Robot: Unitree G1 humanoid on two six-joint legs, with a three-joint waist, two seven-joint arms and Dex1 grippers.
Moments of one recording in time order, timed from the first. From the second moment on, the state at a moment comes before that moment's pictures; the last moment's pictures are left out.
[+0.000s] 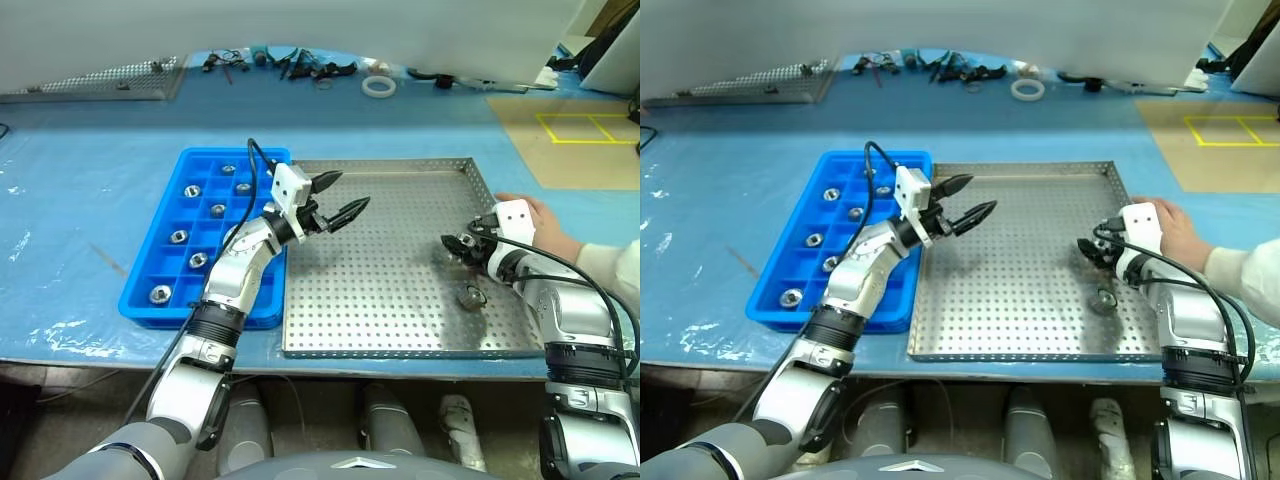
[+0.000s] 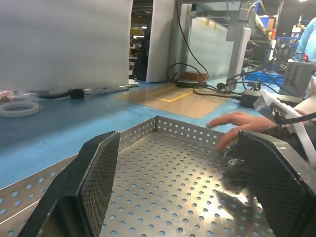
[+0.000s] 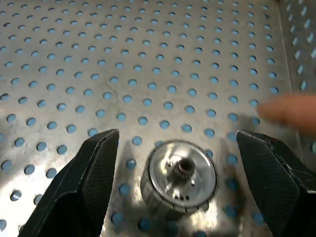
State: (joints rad) left arm -0.62 0.06 -0.08 0.32 -0.31 0.00 -0.78; right arm -0.34 -0.53 -0.26 0.07 0.19 0.74 0.48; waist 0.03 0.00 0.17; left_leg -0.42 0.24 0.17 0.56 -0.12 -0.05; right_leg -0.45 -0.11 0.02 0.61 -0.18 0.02
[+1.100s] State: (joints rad) left arm -0.59 0.11 -0.07 0.30 -0.29 0.00 -0.73; right arm -0.43 -0.49 -0.15 0.17 0.22 0.67 0.52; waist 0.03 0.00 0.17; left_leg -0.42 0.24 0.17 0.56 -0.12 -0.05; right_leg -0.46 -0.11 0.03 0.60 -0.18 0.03
